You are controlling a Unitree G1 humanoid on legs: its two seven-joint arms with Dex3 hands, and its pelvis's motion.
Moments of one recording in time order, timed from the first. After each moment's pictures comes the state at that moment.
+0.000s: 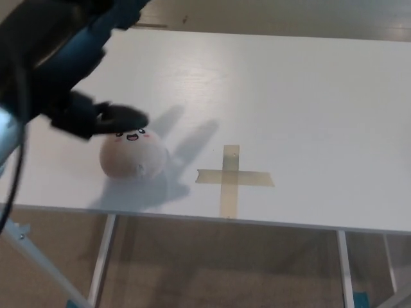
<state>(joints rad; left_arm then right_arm) -0.39 0.64 0.10 -0.50 0.41 -0.02 -0.44 -0.22 -0.34 -0.16 1.33 -0.06 0.01 0.05</state>
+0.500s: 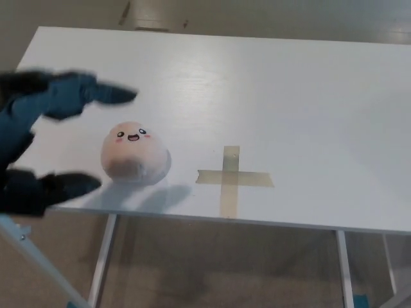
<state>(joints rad) -0.01 0.63 0.36 -0.71 0.16 -0.05 -0.51 -0.21 -0.34 -0.14 1.33 -0.06 0.01 0.05</state>
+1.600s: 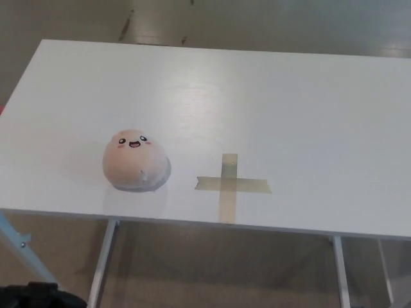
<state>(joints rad) 0.29 0.56 0.17 0.15 0.12 -0.13 -0.52 -0.18 -0.29 -0.17 1.33 -0.06 -0.02 0.00</state>
